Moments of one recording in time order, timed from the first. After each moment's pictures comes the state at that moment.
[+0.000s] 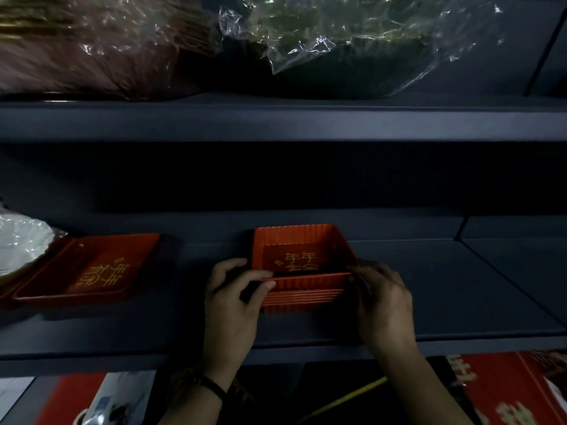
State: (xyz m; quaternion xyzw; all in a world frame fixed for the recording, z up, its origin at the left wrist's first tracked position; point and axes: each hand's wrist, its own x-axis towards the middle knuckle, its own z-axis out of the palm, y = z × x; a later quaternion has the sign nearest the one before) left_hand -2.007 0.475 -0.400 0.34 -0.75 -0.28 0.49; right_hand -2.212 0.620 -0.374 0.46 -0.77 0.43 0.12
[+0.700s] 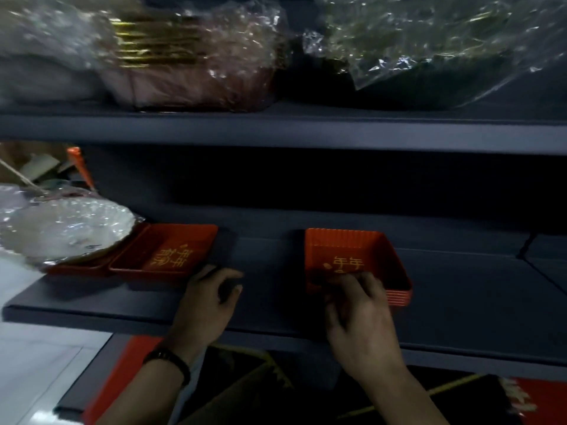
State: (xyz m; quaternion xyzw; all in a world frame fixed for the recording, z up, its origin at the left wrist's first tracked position) left_hand -1.875 0.416 -0.405 0.43 -0.80 -0.17 0.38; right_hand -2.101 0.597 -0.356 0.54 -0.74 0.39 0.02
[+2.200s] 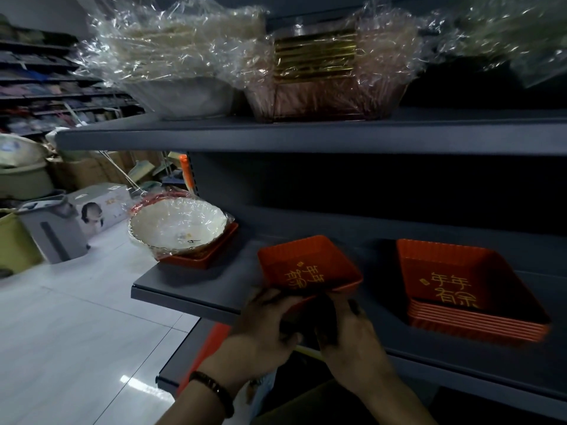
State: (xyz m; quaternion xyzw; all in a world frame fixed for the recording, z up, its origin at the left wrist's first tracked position) left_hand -1.793 0.440 -0.387 0.44 -0.87 -0.14 0.16; right_hand -1.983 0.513 -0.393 0.62 -0.69 0.32 -0.18
